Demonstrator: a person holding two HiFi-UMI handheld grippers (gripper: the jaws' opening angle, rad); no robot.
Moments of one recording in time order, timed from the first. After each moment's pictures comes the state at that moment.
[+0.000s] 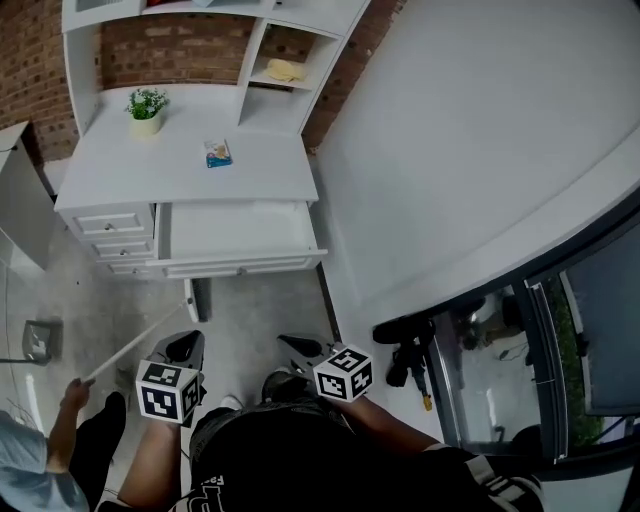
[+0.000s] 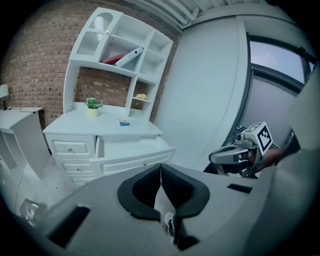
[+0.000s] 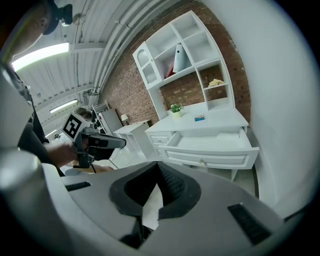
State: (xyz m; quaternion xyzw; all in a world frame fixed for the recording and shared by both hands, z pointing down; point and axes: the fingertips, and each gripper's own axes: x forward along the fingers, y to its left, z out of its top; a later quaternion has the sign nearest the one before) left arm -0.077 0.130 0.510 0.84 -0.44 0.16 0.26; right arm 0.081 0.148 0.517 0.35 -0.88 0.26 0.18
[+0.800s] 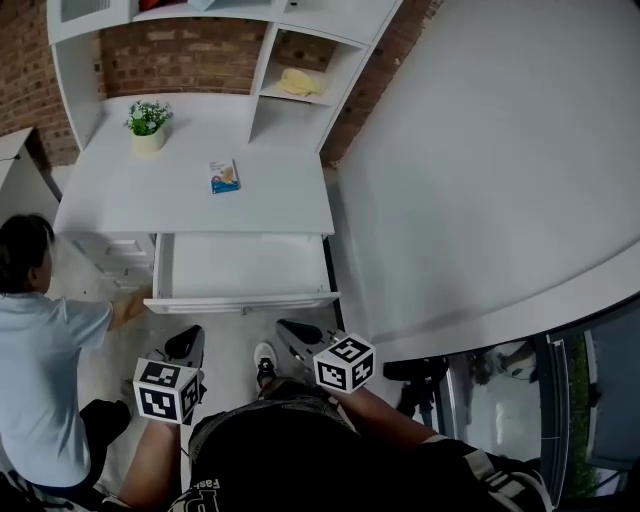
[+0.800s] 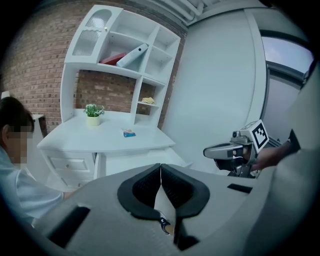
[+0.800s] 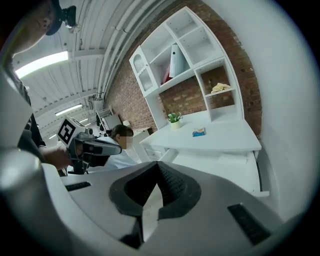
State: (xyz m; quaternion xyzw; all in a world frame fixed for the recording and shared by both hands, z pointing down) left arm -0.058 -0.014 0.497 0.82 -0.48 0.16 0.26; right arm 0.093 -0.028 0.504 0.32 -0.90 0.24 0.15
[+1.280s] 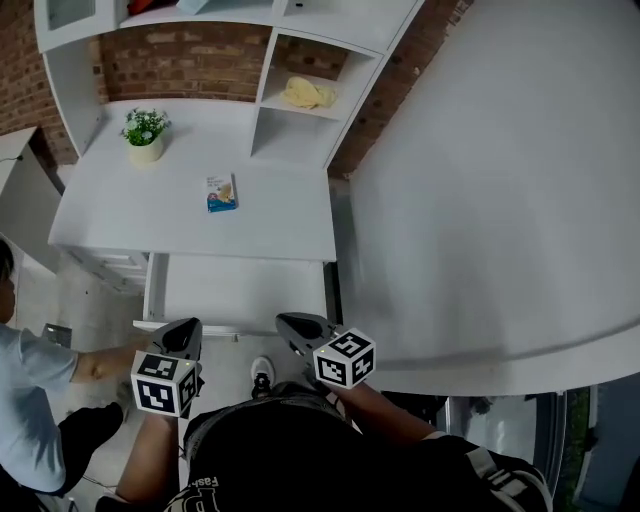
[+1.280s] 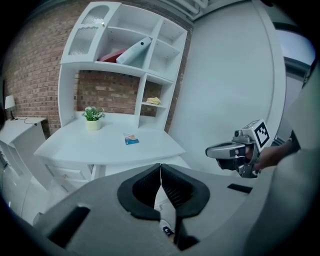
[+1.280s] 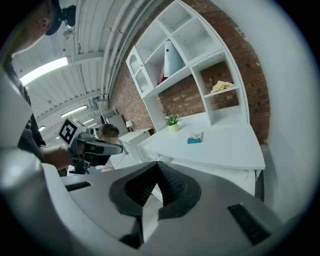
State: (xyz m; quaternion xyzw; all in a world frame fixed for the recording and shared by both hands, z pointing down) left arm -0.027 -0.116 0.493 0.80 -0.52 0.17 0.26; right arm 0.125 -0.138 0.502 0.28 -0.91 0.25 0.16
